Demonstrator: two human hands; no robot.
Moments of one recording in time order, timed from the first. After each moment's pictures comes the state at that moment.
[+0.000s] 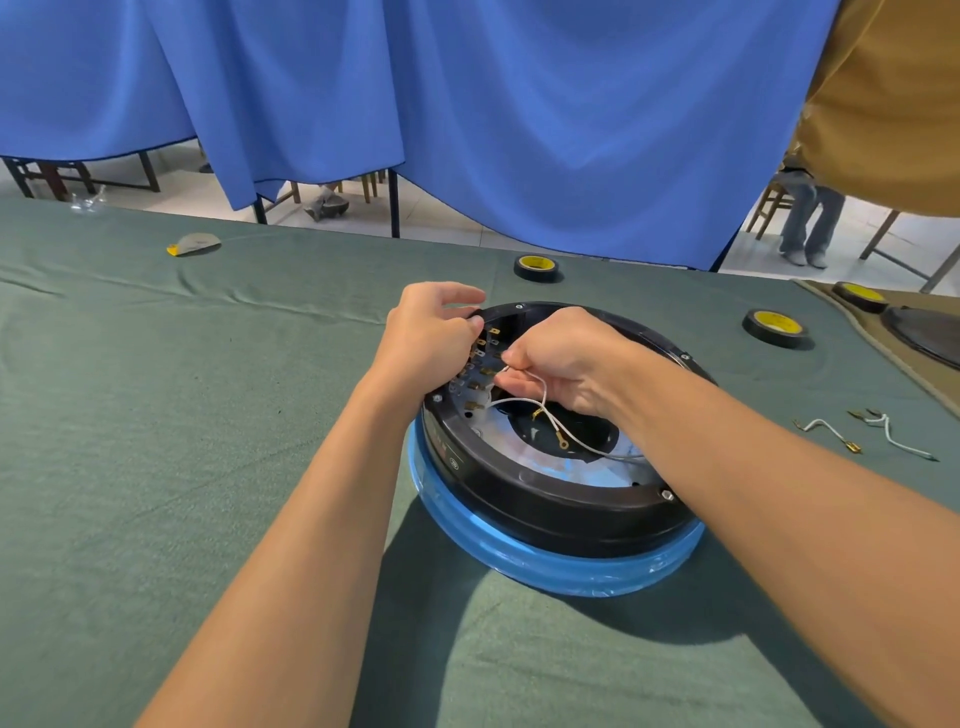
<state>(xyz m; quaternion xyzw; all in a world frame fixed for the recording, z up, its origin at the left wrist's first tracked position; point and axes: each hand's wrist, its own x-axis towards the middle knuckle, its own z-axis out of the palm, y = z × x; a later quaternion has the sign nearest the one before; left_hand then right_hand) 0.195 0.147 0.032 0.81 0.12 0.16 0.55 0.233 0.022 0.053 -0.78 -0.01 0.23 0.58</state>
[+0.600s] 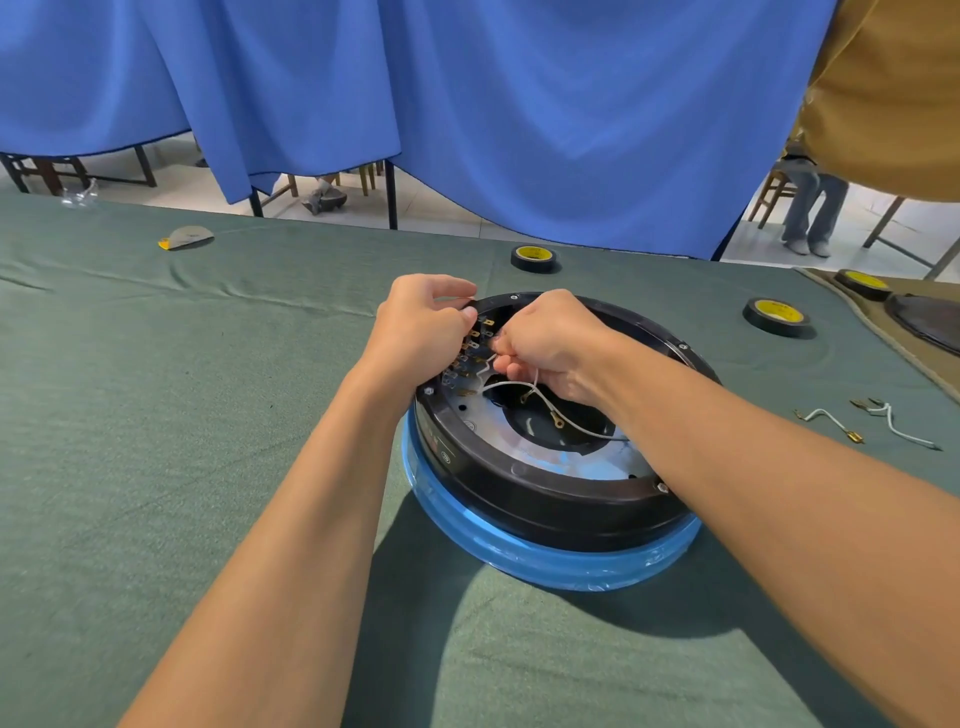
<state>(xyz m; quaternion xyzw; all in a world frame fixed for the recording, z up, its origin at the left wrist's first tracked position) 0.192 0.144 0.036 0.81 0.14 0.16 0.55 0.239 0.030 0.051 -0.84 -0.03 0.17 0.52</state>
